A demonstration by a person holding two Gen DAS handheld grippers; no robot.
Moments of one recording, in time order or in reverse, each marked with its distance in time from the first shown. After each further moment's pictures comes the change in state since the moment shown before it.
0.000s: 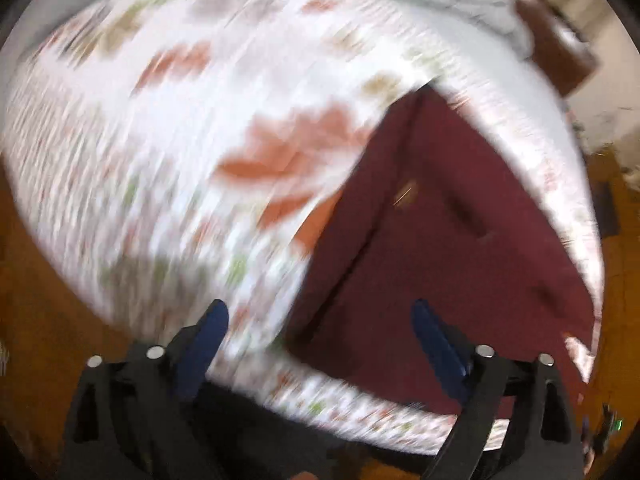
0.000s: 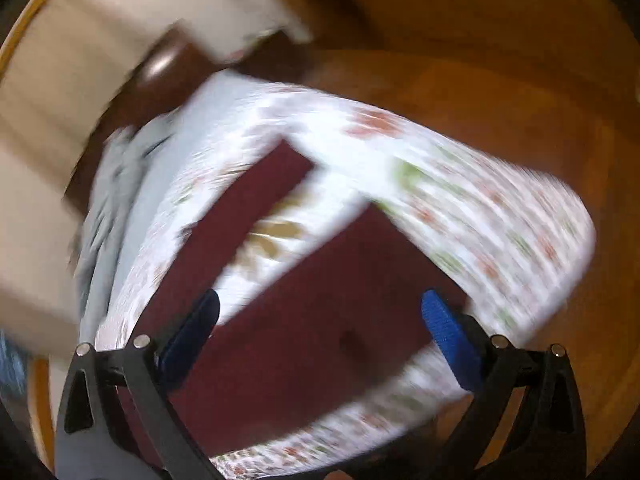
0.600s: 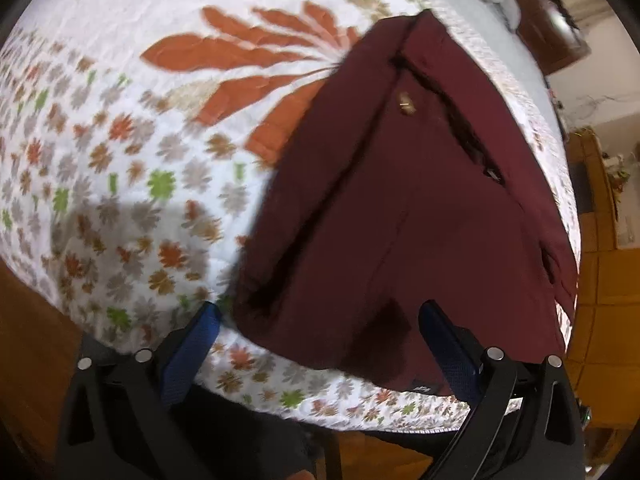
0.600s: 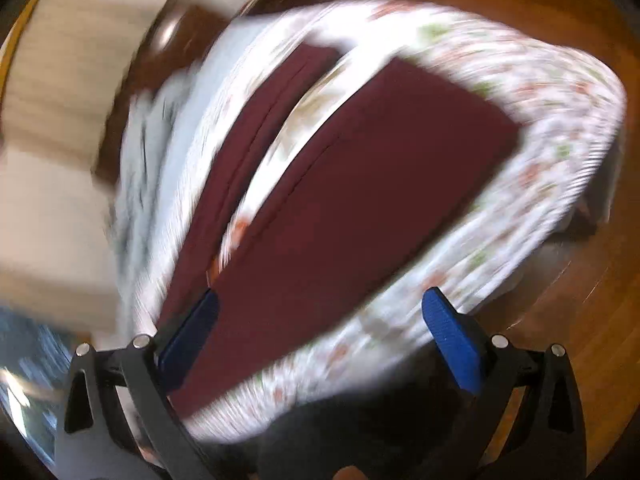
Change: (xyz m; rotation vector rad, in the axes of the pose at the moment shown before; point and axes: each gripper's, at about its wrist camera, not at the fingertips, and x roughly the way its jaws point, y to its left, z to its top) left arm 0.082 -0.009 -0.039 -0.022 0.168 -0.114; right arm -0.006 -0.058 -0.077 0.326 0.113 0.115
